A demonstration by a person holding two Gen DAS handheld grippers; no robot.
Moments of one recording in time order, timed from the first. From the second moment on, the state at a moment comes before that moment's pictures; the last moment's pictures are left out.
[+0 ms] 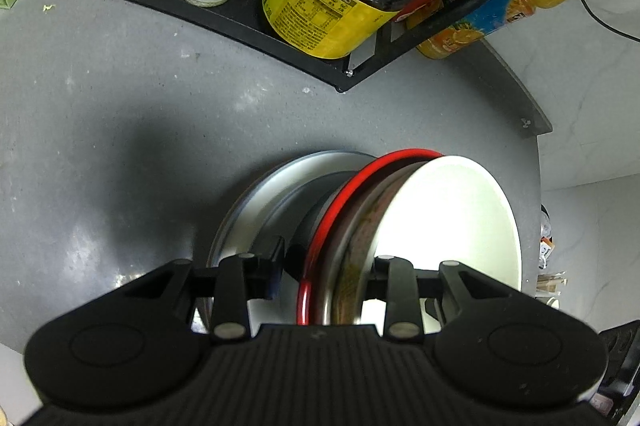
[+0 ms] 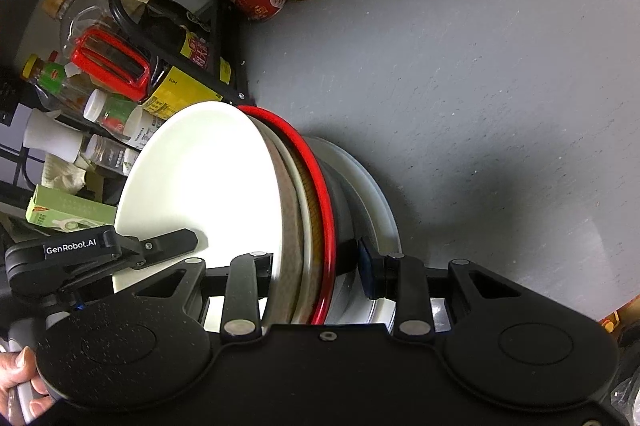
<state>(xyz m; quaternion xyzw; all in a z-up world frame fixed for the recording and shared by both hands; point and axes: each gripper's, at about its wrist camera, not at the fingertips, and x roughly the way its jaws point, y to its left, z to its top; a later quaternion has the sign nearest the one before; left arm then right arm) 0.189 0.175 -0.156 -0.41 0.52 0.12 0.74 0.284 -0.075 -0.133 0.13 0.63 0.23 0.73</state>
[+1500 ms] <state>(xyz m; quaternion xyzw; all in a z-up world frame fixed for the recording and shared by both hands) 0.135 0.112 -0.065 -0.26 0.47 0.08 0.84 0.179 -0.163 -0.042 0.11 0.47 0.16 0.86</state>
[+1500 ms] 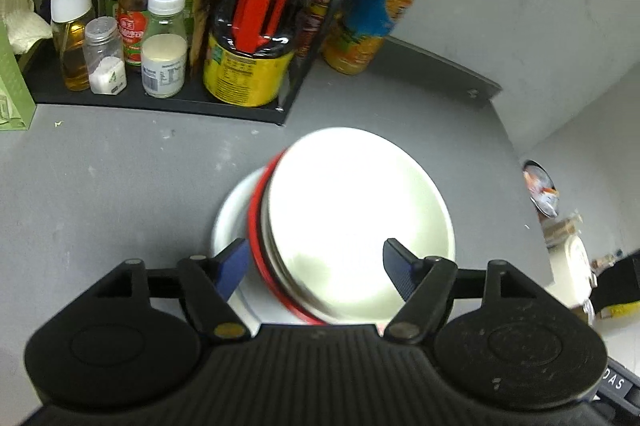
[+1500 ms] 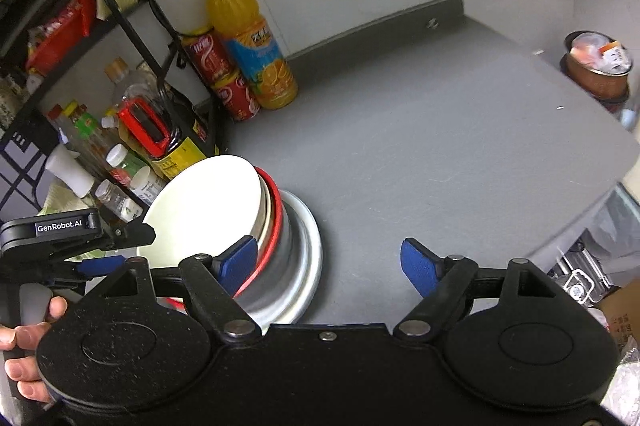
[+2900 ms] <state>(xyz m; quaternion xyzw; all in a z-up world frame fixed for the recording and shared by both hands) -0.027 -0.006 0.021 -0.10 0.44 -0.02 0.89 0.014 -0.251 0.034 0.09 0.38 0.09 0.91</state>
